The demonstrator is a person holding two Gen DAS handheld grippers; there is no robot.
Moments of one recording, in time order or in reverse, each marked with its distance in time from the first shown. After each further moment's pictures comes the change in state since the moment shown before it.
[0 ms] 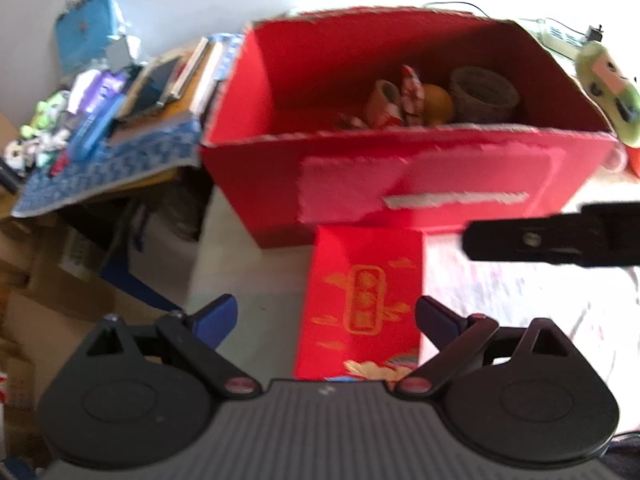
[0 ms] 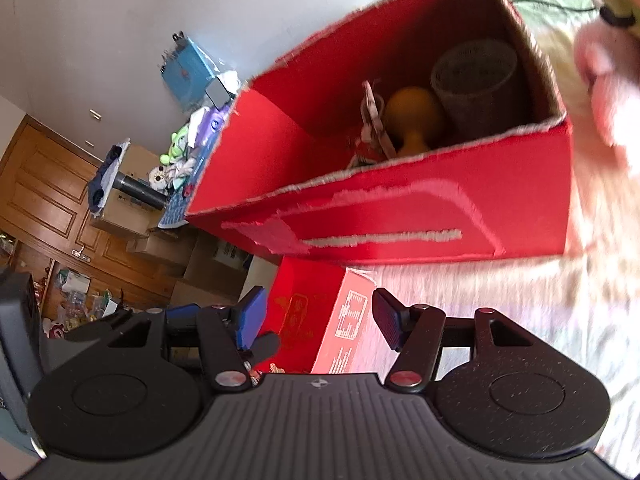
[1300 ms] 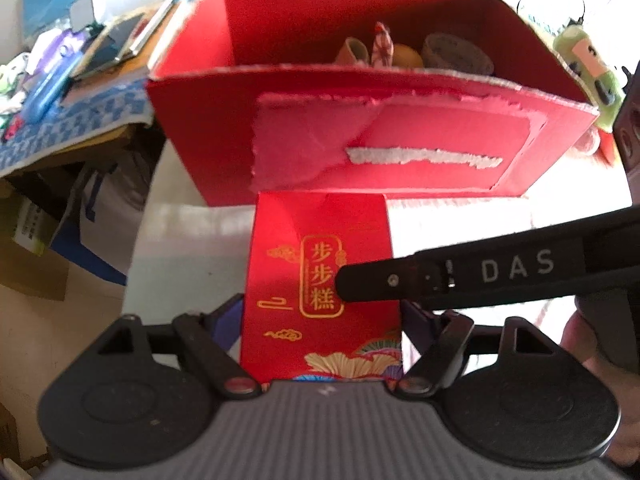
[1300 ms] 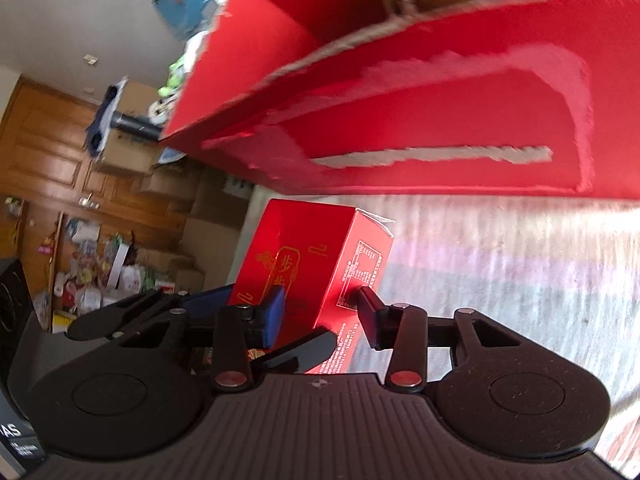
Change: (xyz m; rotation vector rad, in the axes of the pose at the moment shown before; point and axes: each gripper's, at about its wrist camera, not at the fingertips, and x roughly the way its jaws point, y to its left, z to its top) left arm 0.013 0.002 -0.012 -0.043 0.067 -0.133; right arm 0.035 0.004 -0.001 -0.025 0.232 0.065
